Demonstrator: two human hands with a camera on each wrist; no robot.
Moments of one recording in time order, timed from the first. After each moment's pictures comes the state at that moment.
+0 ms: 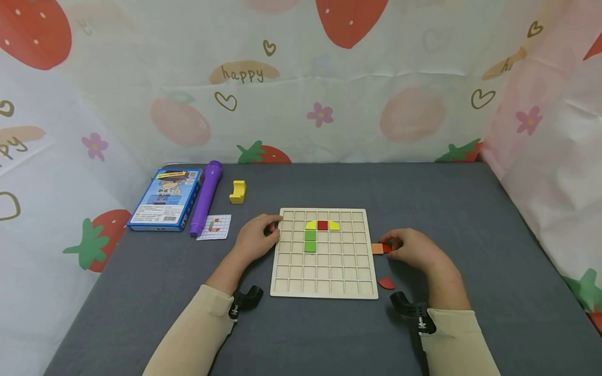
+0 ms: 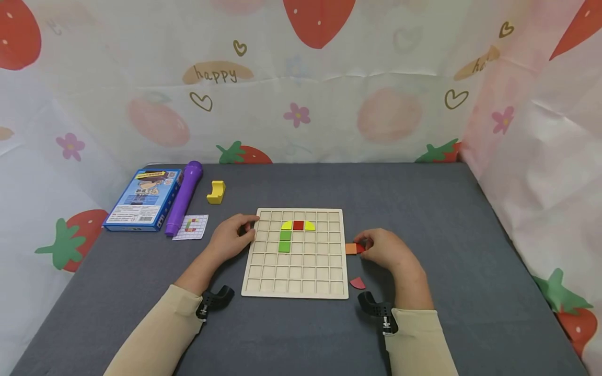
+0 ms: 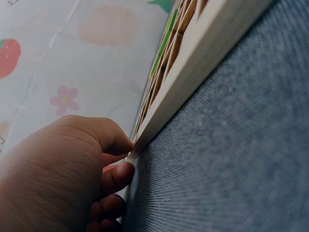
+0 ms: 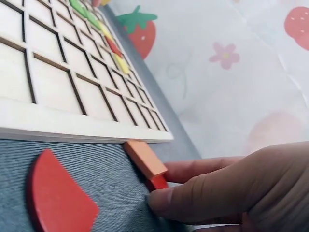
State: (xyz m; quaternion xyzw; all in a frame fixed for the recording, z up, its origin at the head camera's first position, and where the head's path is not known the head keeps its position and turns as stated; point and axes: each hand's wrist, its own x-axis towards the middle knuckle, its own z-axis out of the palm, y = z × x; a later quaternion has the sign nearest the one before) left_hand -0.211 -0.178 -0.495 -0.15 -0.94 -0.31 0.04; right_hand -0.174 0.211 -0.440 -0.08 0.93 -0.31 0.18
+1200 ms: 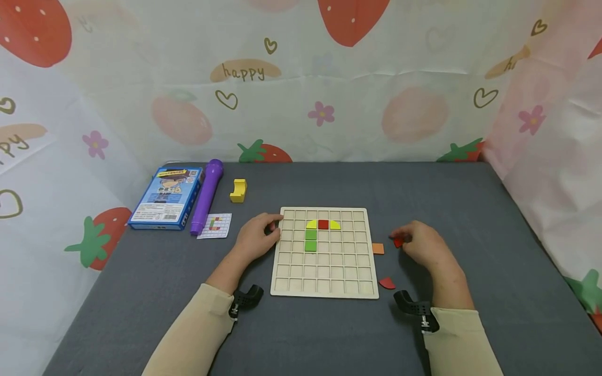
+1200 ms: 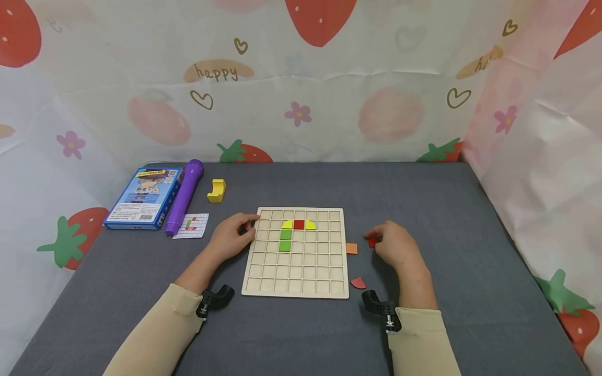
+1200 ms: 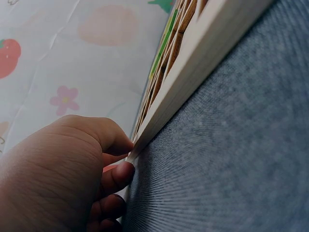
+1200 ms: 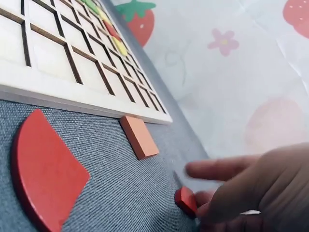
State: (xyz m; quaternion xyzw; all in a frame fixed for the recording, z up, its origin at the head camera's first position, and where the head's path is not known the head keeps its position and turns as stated) left_hand -0.212 -0.180 -0.497 -0.15 -0.94 -0.31 0.04; right_hand -0.177 0.221 -0.441 -0.05 0.96 -0.27 0.09
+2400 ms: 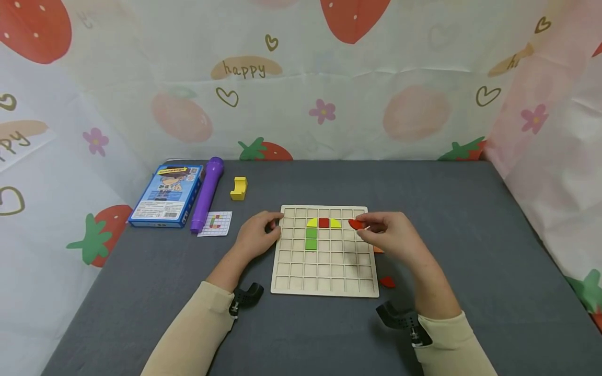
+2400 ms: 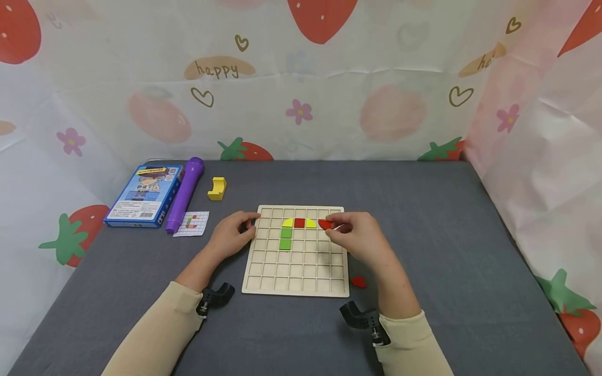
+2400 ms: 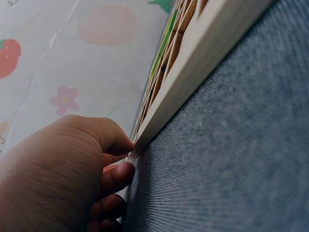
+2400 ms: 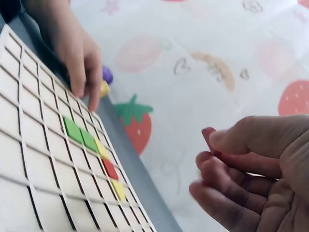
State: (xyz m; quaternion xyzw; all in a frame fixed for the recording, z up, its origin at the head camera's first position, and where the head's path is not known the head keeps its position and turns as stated) left_hand -0.211 -0.179 -0.494 -0.14 -0.94 -0.31 0.03; right_hand -0.157 0.155 -0.395 -0.10 0.87 -0.47 0.09
